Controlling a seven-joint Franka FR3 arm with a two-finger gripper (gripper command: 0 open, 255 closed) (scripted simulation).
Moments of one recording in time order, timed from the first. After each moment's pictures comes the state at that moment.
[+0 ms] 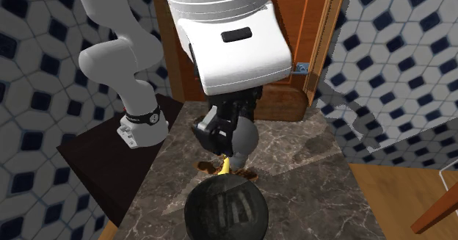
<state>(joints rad) -0.04 -0.12 -0.29 -2.05 0.19 1.83 -0.39</state>
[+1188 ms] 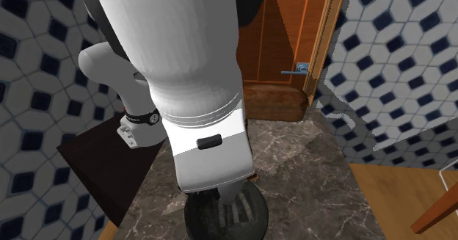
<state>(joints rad) -0.07 -0.04 -0.33 -2.16 0.22 2.00 -0.50</state>
